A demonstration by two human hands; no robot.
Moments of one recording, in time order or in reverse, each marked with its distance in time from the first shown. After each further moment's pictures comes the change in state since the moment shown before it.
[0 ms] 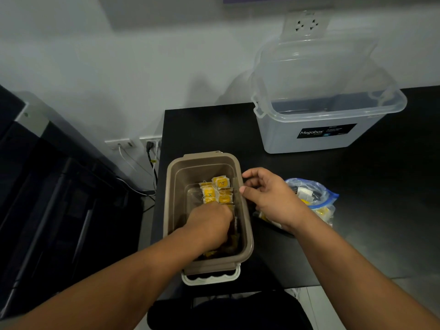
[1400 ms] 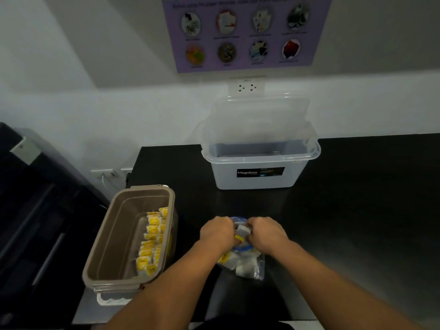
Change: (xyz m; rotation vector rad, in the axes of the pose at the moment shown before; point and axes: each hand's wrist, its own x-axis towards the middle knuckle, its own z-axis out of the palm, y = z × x) left_hand 0.119 0.166 -0.005 -0.227 0.037 -0.343; right_hand 0.018 0.088 -0.154 -1.033 -0.048 0.123
